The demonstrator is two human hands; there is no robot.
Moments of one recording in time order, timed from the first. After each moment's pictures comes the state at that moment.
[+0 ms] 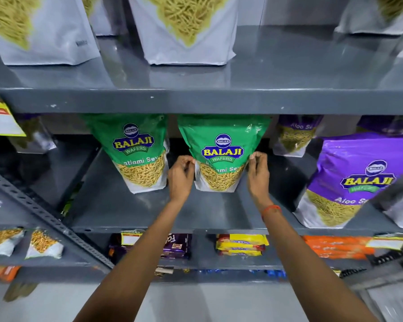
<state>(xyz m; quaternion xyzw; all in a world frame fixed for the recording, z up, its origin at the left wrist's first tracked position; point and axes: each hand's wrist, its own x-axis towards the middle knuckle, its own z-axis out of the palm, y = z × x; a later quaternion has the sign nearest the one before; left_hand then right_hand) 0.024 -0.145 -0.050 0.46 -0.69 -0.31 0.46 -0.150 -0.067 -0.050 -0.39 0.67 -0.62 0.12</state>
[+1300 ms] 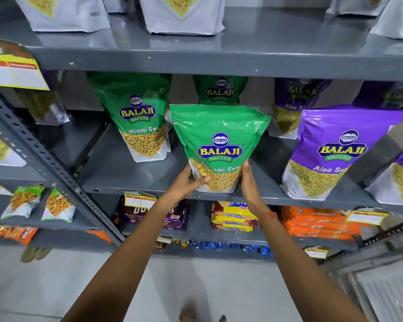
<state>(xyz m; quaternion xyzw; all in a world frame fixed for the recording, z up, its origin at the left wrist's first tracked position) 0.054 -0.048 -0.065 0.42 -0.66 -0.59 0.22 -0.116 0.034 -0.067 -0.37 0.62 -0.56 0.40</state>
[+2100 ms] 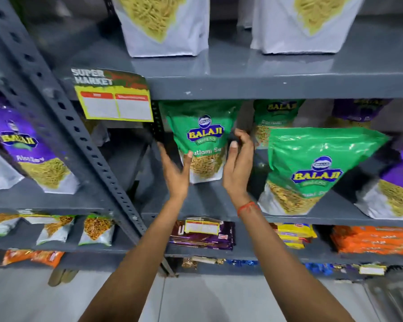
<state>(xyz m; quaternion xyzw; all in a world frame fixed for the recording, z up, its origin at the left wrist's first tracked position) 0.194 -0.178 -0.038 0.49 -0.58 -0.38 0.53 0.081 -0.121 0.000 -0.43 0.57 -0.70 0.03</state>
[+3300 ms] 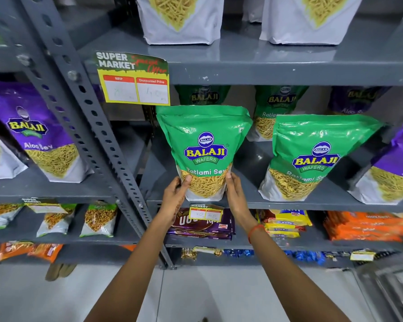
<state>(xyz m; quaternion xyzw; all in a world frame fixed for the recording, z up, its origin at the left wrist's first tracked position) 0.261 -0.119 -0.063 0.47 -0.54 -0.62 0.34 0.109 -0.056 -0.068 -0.34 0.61 -0.59 0.41</state>
